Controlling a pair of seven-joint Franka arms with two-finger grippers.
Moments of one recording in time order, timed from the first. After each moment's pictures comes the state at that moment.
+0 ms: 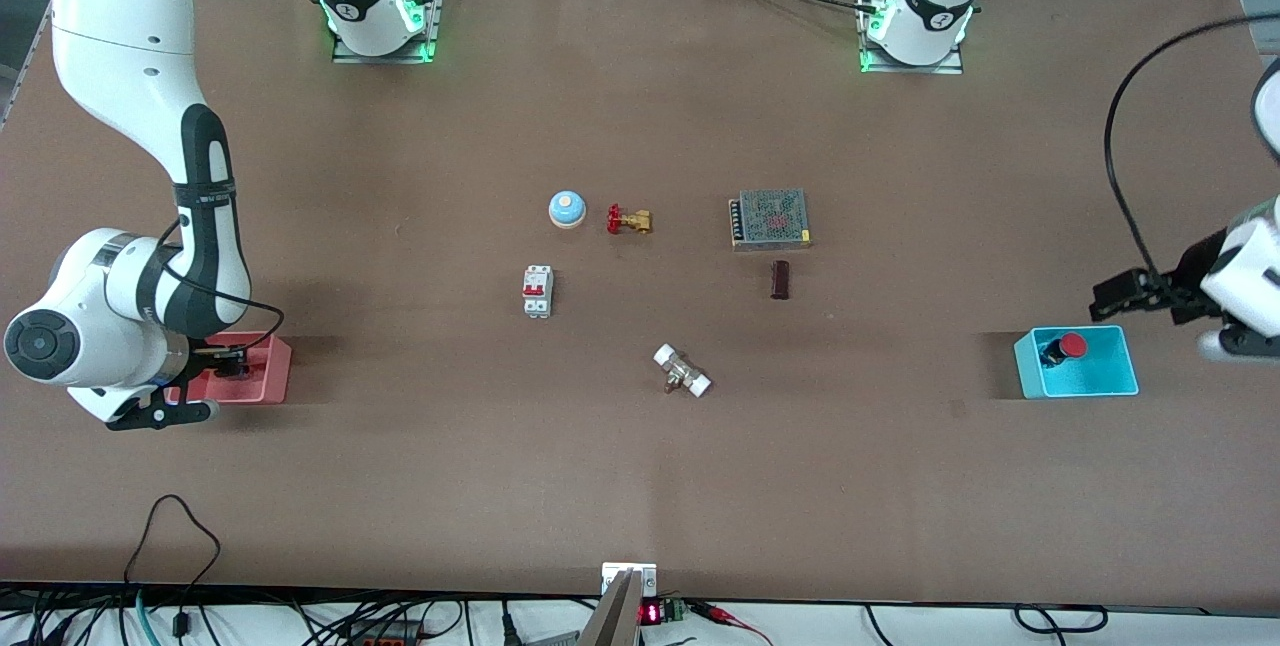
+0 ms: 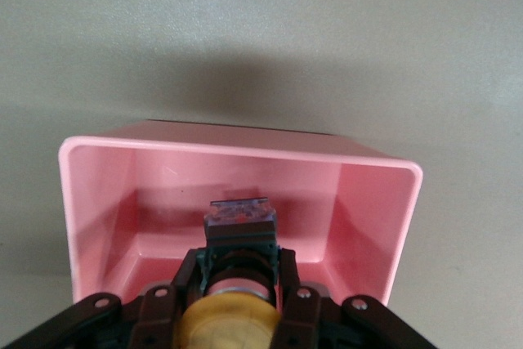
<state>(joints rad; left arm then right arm) 0.12 0.24 -0.06 -1.50 0.00 1.80 0.08 0.21 0.81 -0.43 -1.44 0.16 2.07 -0.32</state>
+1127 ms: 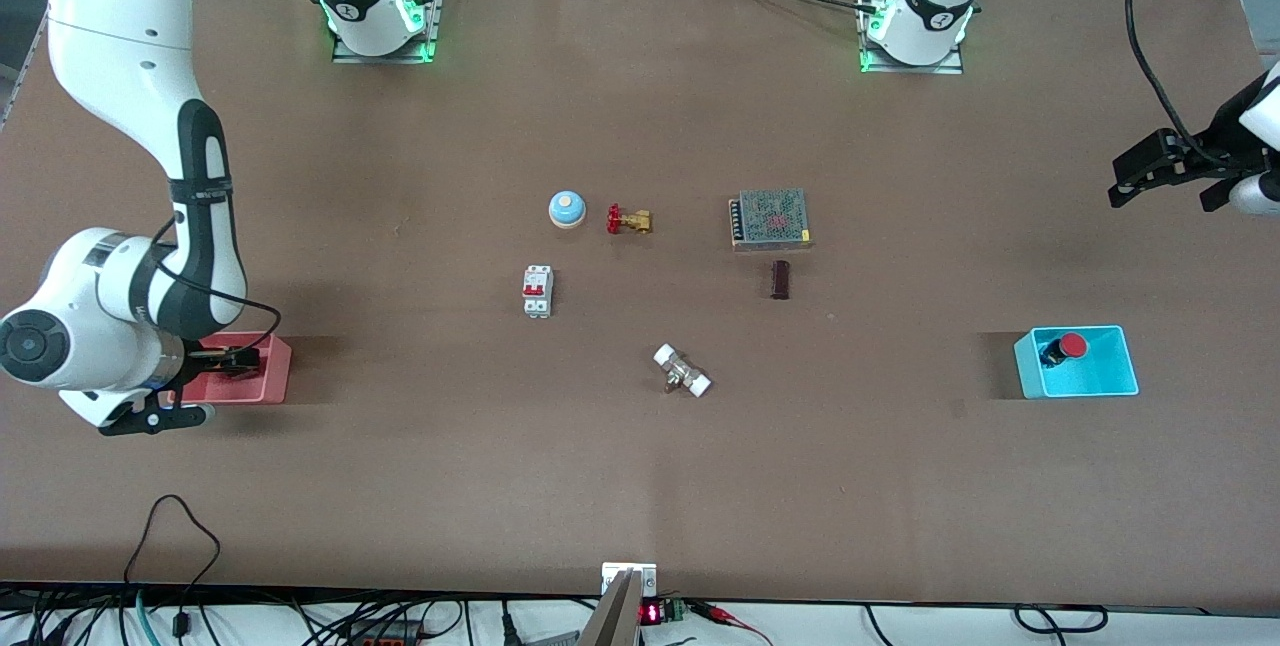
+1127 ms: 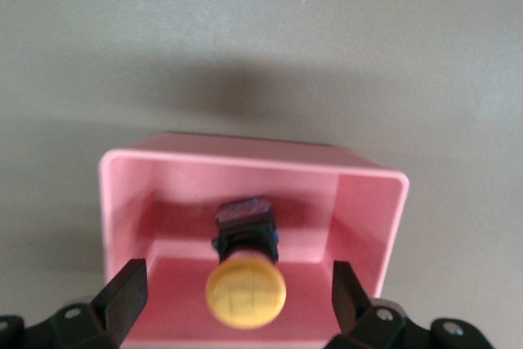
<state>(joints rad) 0.12 0.00 -0.10 -1.63 0.00 1.68 0.06 0.21 0.77 -0.43 -1.40 0.17 2.00 -0.32</state>
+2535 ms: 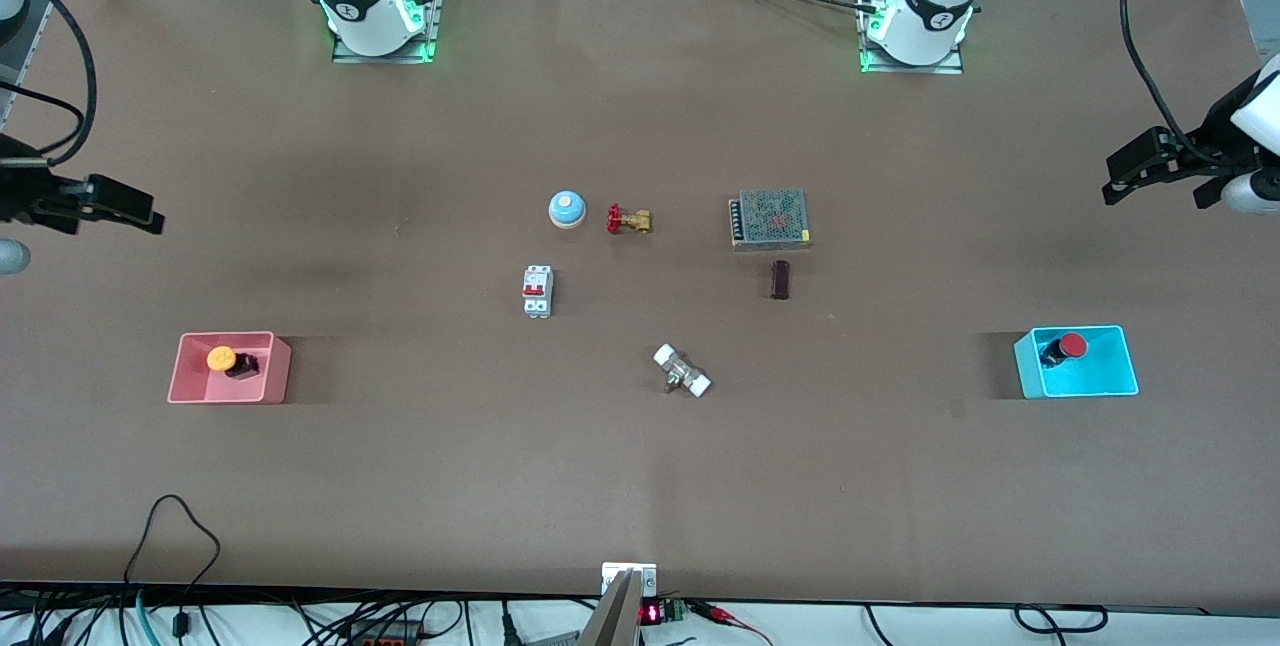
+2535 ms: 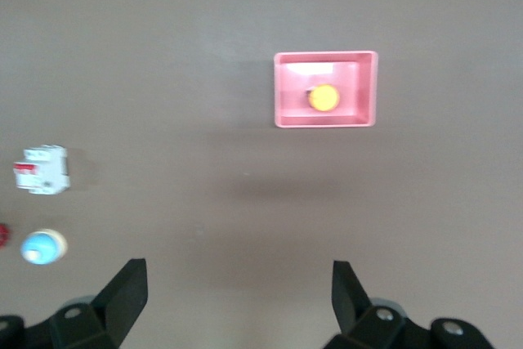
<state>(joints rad) 0.13 -0.01 -0.10 -1.63 0.00 1.68 0.05 0.10 0.20 -0.15 -1.40 0.00 1.54 -0.07</state>
